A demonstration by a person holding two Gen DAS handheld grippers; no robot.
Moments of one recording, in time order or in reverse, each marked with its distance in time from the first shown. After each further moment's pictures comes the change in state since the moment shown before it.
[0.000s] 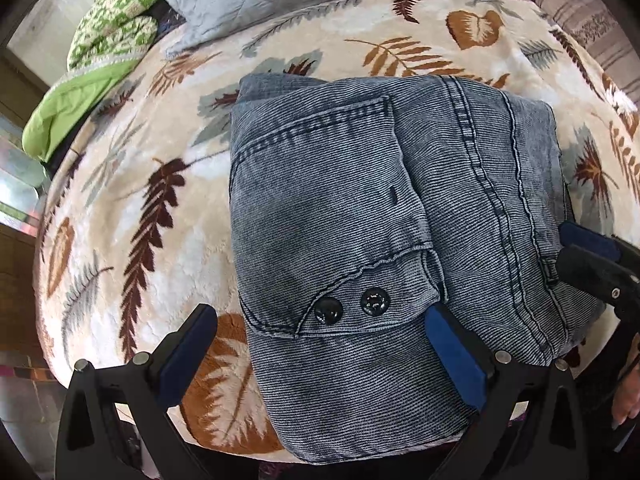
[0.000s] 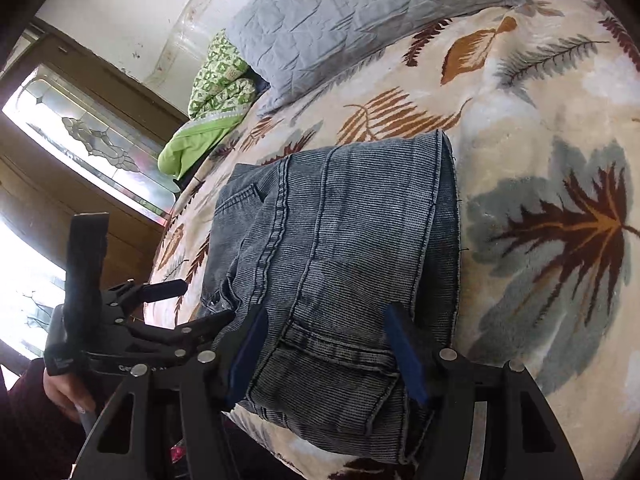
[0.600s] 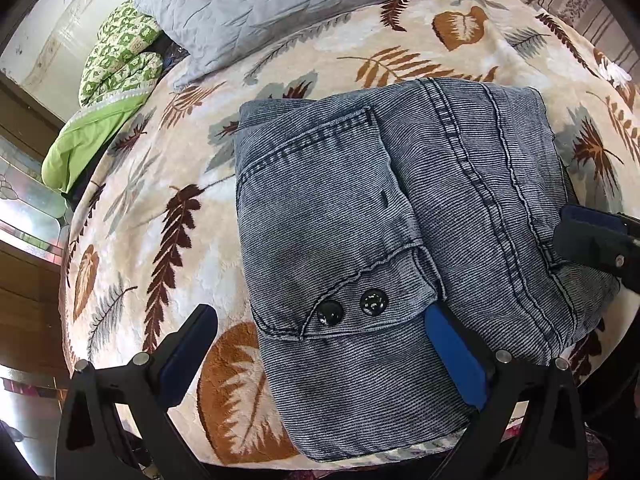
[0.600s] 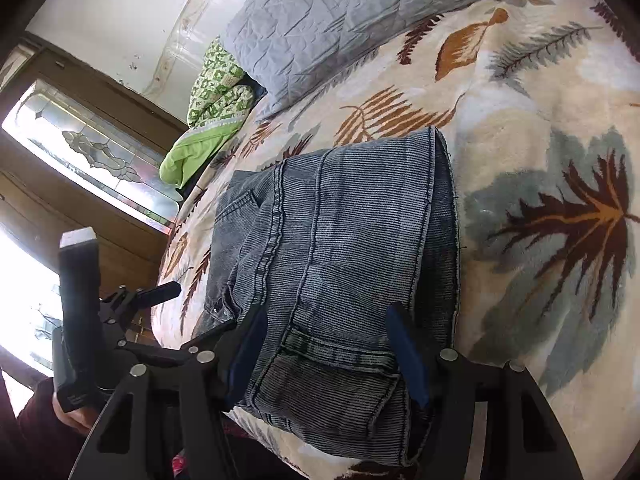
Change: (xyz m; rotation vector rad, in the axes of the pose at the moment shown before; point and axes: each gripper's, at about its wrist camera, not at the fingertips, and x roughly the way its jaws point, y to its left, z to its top) left arm -0.016 -0.014 -0.014 0.061 -0.074 0.081; right arm -0.001 -0.005 0.000 0.031 -0.015 0.017
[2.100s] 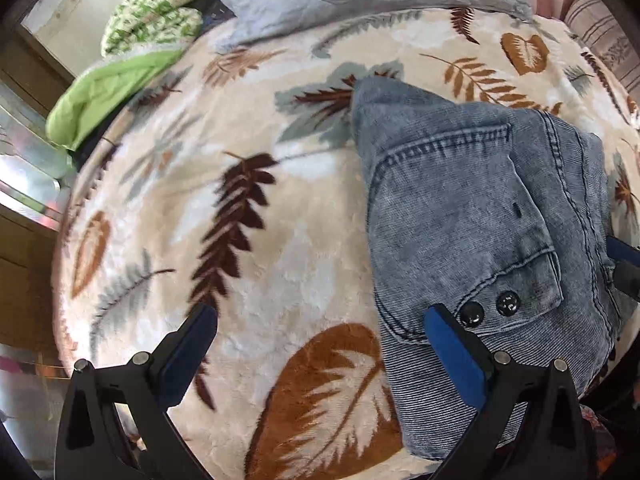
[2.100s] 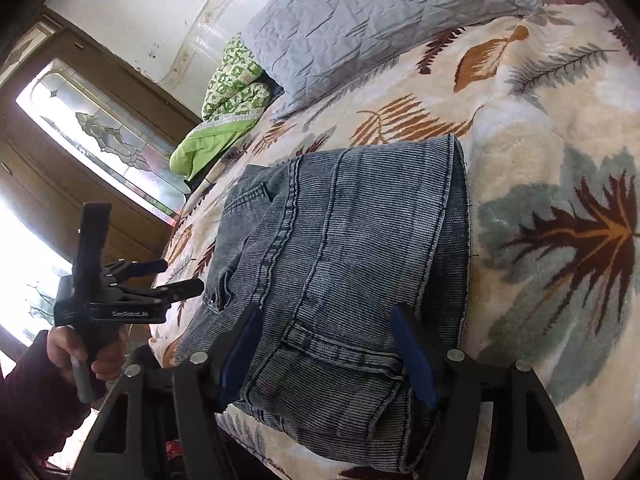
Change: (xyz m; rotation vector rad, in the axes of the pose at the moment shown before) left arm 0.029 0.088 0.006 -0.107 0.056 -0.057; right arm 0.001 0.004 -0.006 -0.074 -0.022 0.014
